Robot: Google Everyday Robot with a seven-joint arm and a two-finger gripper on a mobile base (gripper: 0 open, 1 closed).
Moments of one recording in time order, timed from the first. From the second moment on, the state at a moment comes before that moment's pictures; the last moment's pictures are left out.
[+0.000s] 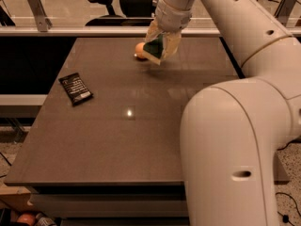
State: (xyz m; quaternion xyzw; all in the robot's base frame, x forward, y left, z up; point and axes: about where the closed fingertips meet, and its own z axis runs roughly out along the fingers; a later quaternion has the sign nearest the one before) arm 0.701 -0.051 0.885 -0.90 0.42 0.01 0.15
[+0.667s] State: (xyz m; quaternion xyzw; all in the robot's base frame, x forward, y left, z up) arm 0.727 -0.017 0.852 -0.90 0.41 0.02 0.14
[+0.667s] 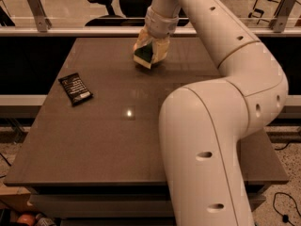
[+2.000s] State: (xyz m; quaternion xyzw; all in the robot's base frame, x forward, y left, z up) arm 0.736 -0.049 0.834 -0.89 0.44 0.02 0.14
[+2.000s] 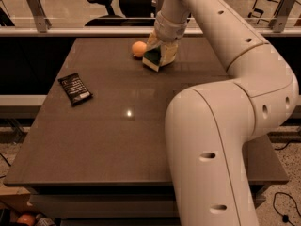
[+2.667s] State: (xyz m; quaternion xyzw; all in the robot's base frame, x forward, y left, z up) arm 0.746 -0.042 0.828 -0.88 0.44 0.01 0.15
